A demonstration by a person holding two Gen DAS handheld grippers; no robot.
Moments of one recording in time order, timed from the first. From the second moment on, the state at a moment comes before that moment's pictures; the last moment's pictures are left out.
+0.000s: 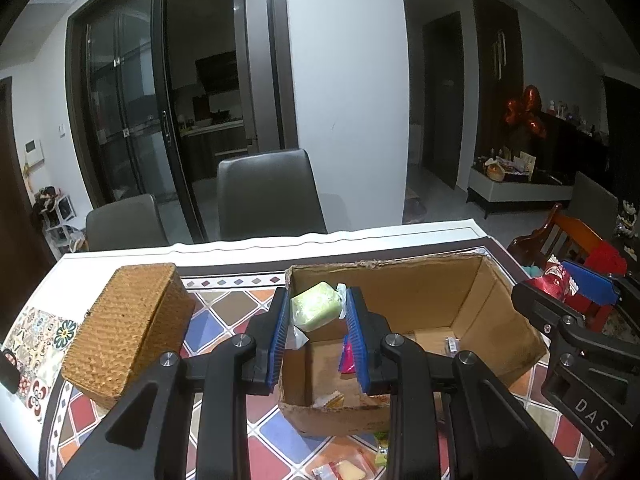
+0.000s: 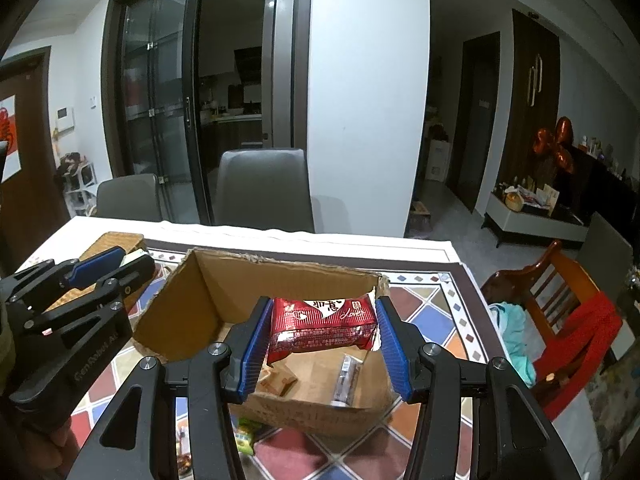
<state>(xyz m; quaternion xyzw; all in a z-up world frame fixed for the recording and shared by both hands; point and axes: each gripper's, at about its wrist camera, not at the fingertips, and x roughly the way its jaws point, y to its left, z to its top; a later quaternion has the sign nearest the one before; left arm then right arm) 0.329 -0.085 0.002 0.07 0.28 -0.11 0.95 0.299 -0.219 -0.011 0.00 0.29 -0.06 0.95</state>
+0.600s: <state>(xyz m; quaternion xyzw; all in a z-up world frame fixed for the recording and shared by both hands) 0.354 -0.088 -0.020 0.08 0.30 -0.11 0.95 0.328 -0.230 -0.035 0.01 0.32 -0.05 0.95</state>
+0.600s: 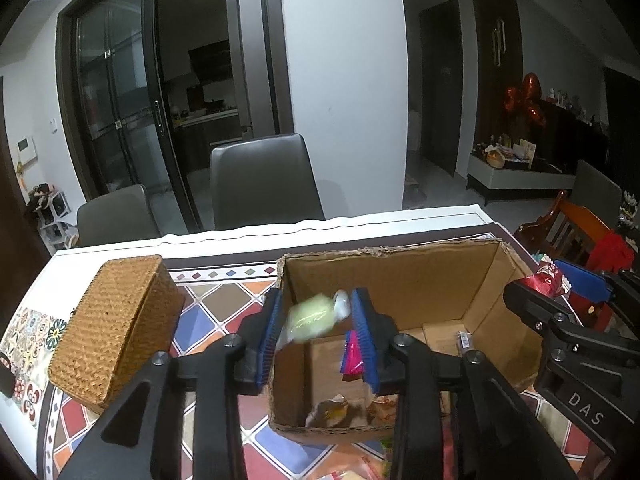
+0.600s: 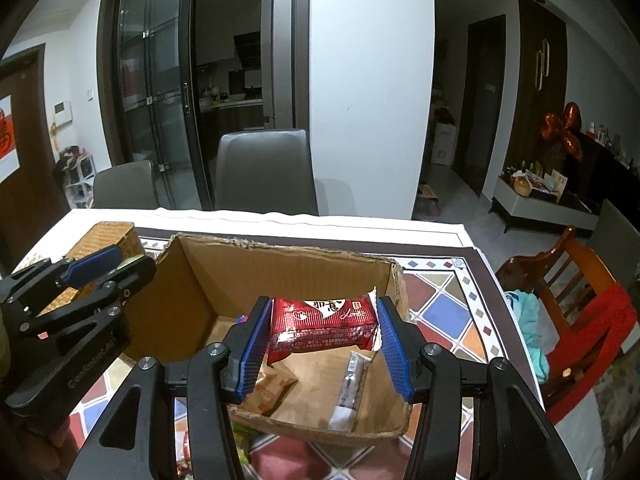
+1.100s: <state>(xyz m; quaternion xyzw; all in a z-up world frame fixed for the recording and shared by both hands) 0.337 -0.071 -0.006 0.08 0.28 -0.08 0.95 0.316 -0.231 -0.027 0.01 0.30 -0.07 0.95</state>
